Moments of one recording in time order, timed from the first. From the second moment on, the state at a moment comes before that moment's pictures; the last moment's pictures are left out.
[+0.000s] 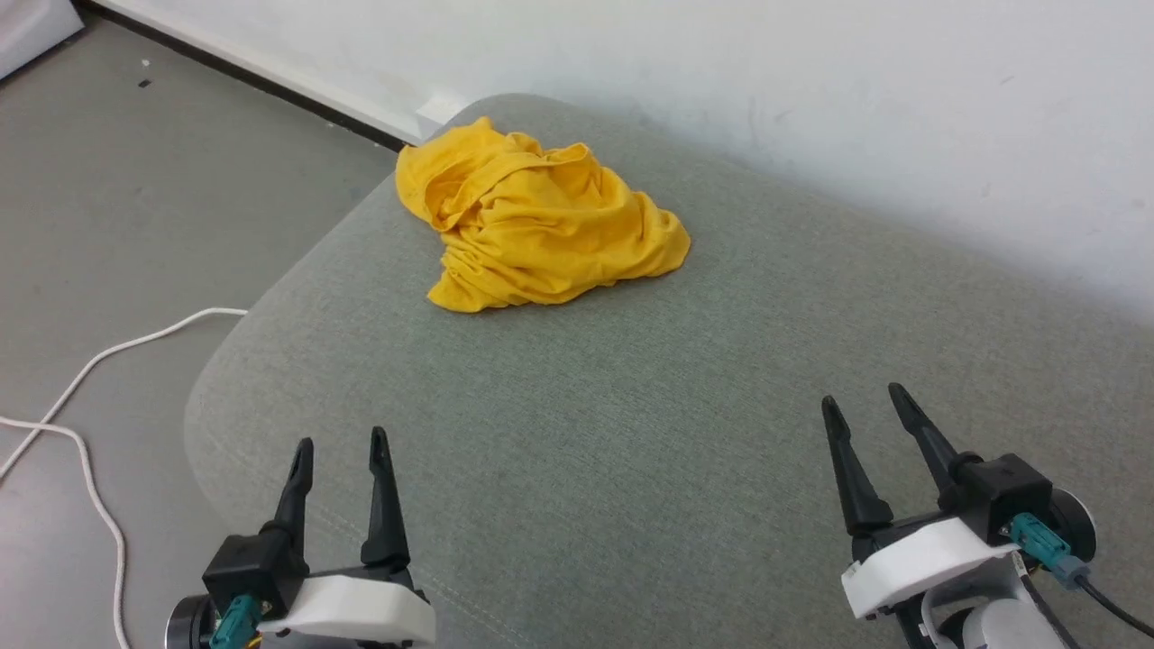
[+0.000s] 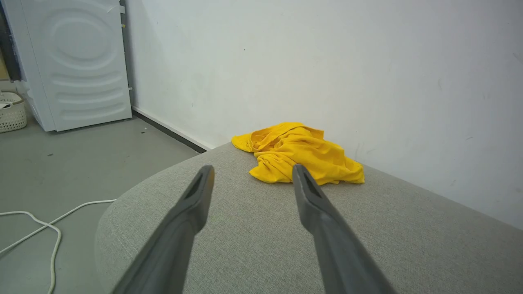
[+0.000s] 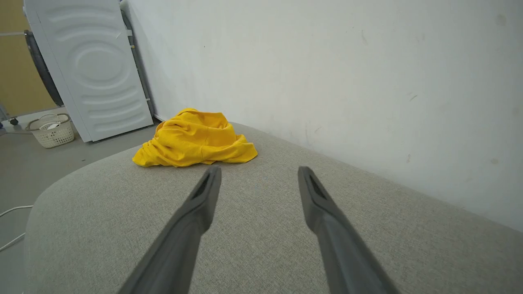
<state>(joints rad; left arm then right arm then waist) 0.08 0.06 -0.09 -0.02 -0.22 0.14 -0.21 -0.04 -0.05 0.07 0.16 0.09 0.13 -0.21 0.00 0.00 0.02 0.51</state>
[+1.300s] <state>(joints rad) 0.06 0.06 -0.14 -0.03 -0.25 0.10 -0.26 -0.06 -0.05 0.01 0.16 0.10 0.13 -0.26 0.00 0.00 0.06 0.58</state>
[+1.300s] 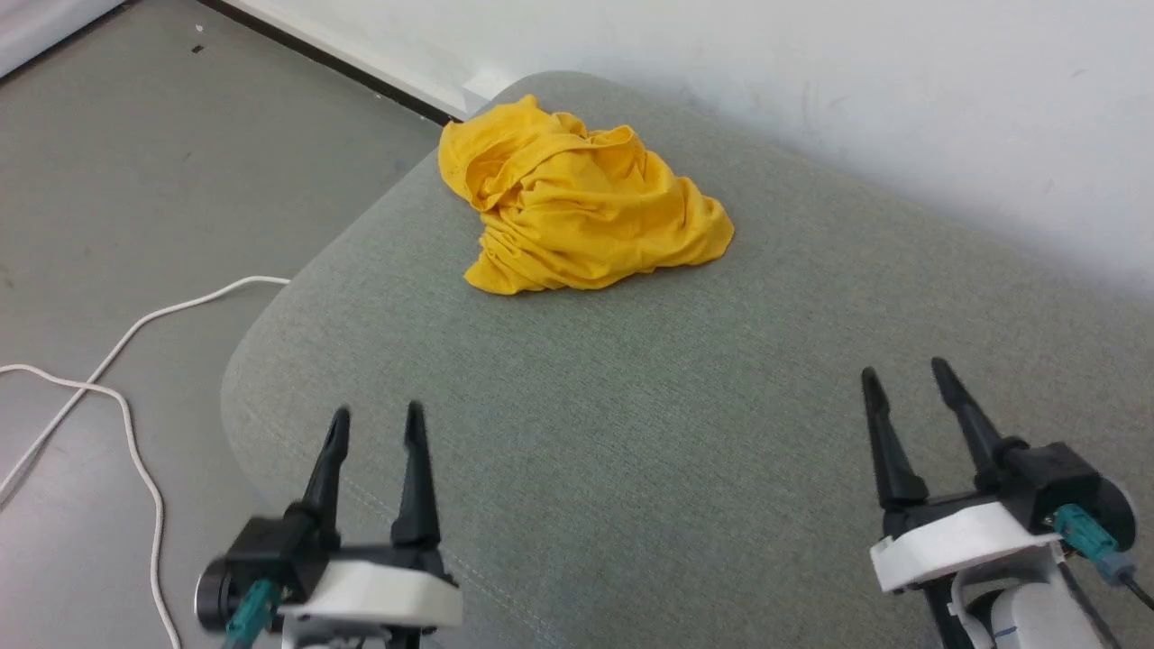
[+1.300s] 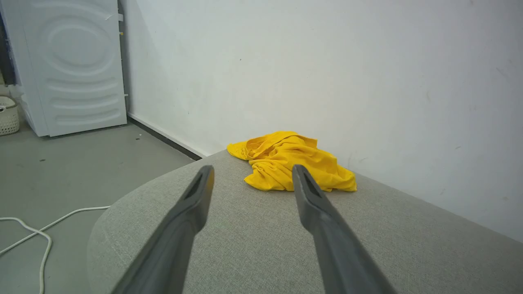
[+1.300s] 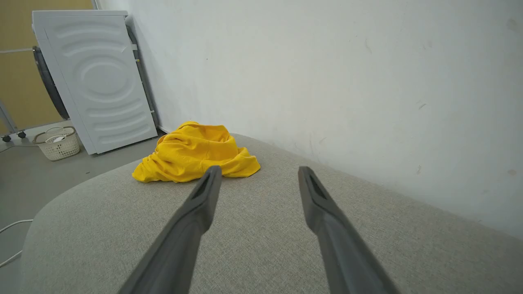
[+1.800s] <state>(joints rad) -0.50 0.17 -0.13 -0.11 -0.27 -0.01 0.04 -0.06 -0.08 -0.04 -0.14 0.04 0.13 -0.09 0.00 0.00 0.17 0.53</state>
